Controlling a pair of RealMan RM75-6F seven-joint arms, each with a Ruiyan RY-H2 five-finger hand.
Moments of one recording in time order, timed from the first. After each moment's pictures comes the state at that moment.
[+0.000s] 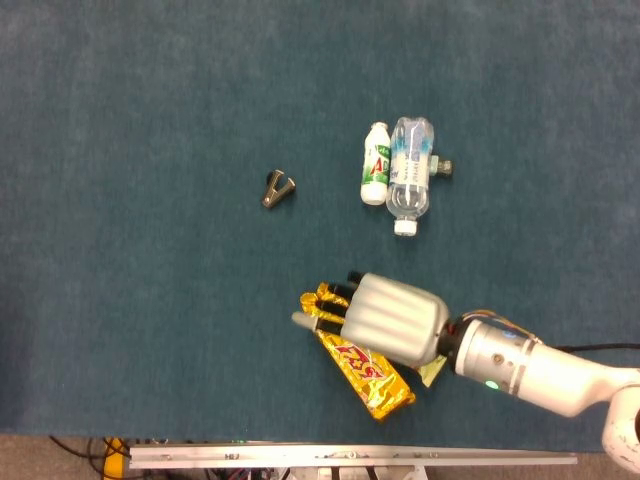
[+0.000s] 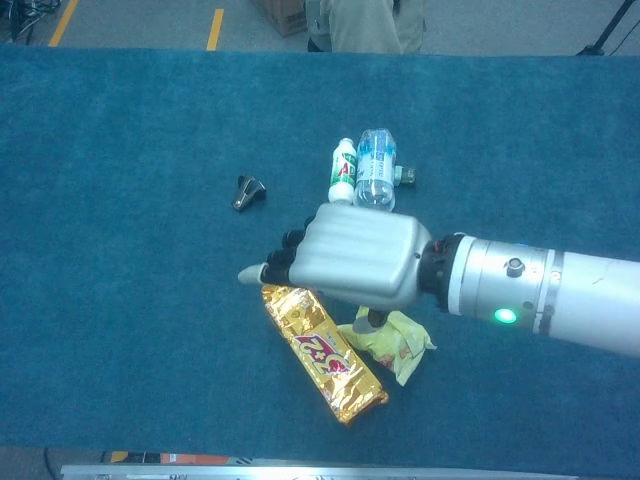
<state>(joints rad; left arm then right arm) 0.01 -0.99 0.02 -1.80 1.43 1.45 0.10 0.96 -1.40 -0.13 -2.00 -1.33 0.91 -0.78</state>
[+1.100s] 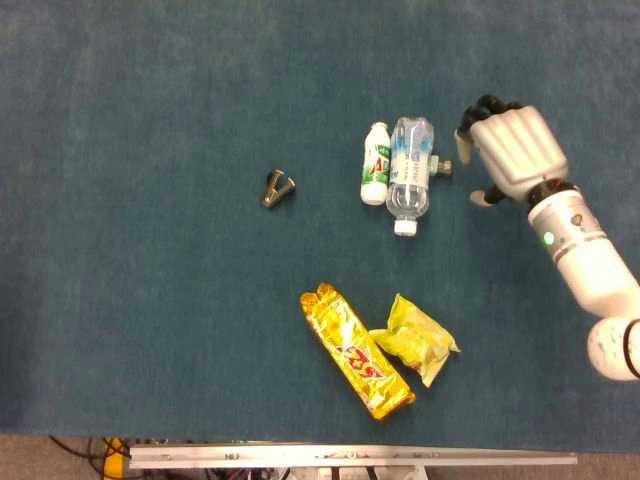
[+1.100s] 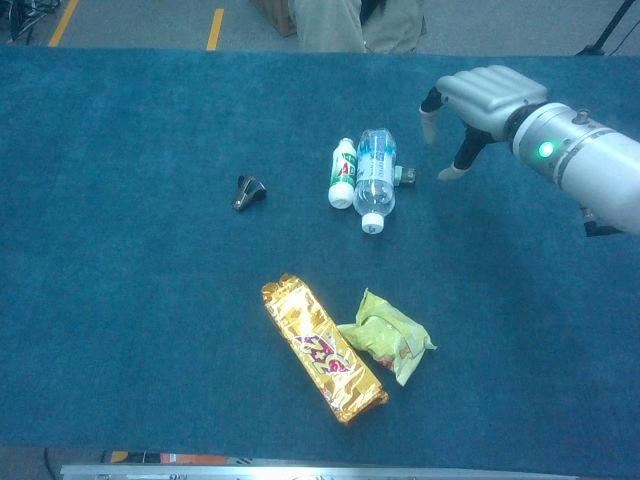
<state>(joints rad) -0.02 -1.01 0.03 -1.77 1.45 1.41 0.07 0.88 -1.40 0.10 -1.73 -0.67 1.05 -0.70</state>
